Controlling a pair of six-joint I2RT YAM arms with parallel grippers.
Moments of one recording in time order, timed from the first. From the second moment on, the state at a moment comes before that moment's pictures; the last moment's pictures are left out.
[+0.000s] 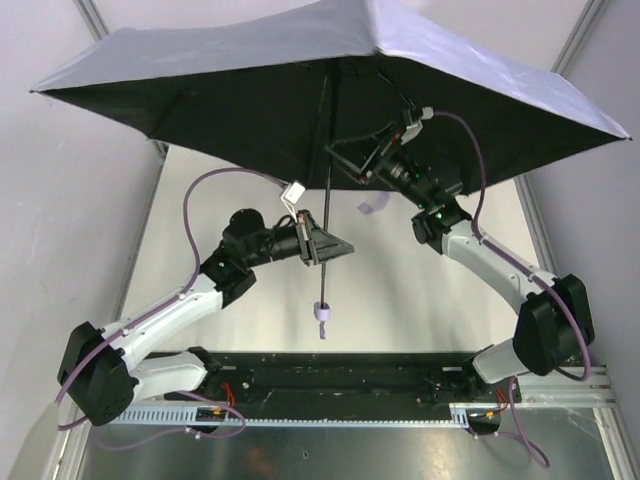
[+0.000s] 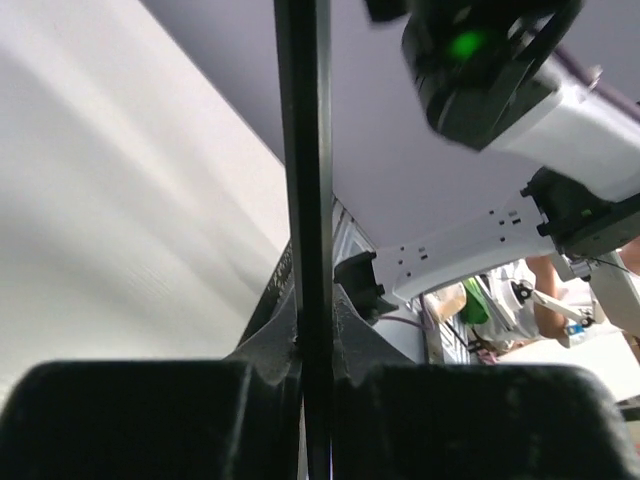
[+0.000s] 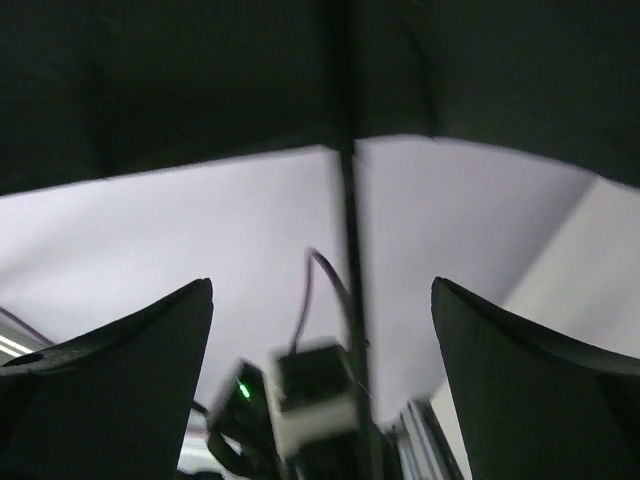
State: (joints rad) left arm -0.67 1.13 0.79 0.34 0.58 -0.83; right arm 0.53 1.44 1.12 0.66 -0.45 1.24
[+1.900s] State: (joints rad) left arm -0.65 1.23 0.80 0.30 0.69 -1.00; right arm 0.40 1.69 1.20 0.84 -0.31 1.37
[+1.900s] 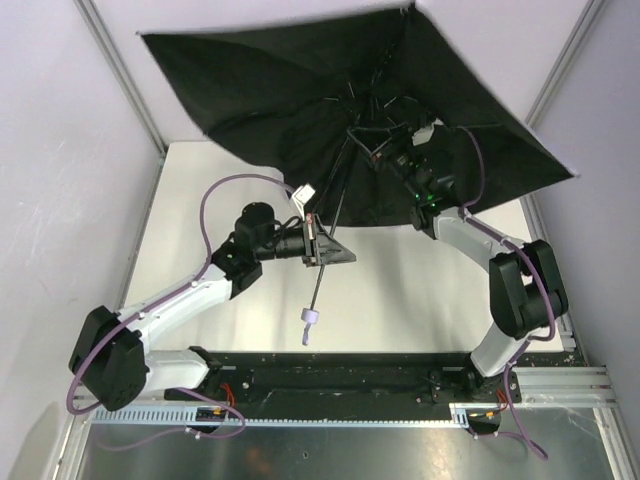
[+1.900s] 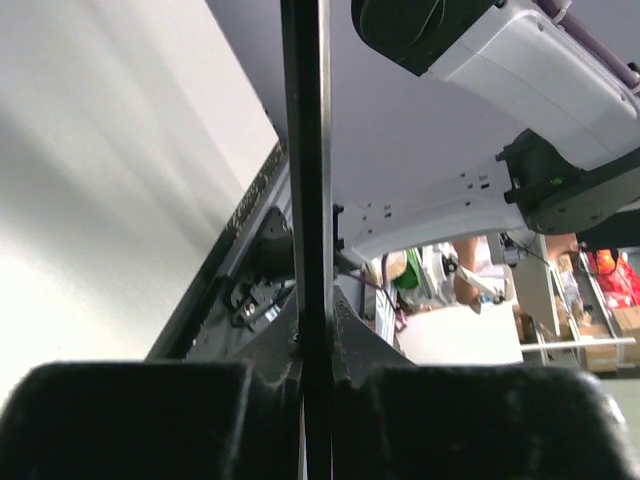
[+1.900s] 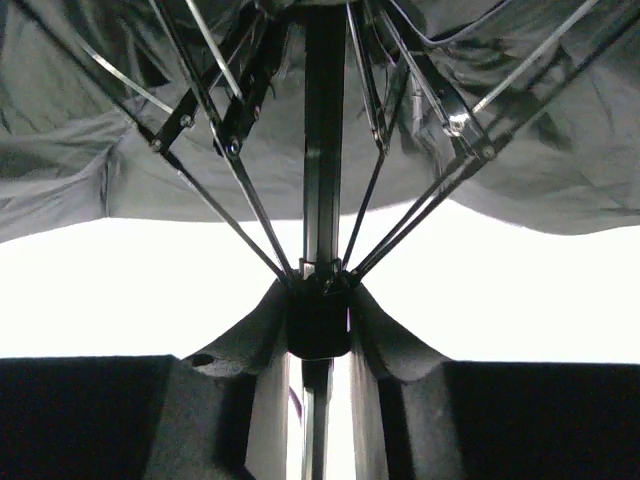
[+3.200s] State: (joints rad) left arm -0.58 1.21 0.78 0.34 0.69 -0.99; right arm 0.58 1.53 1.02 0.76 -0.31 1.24
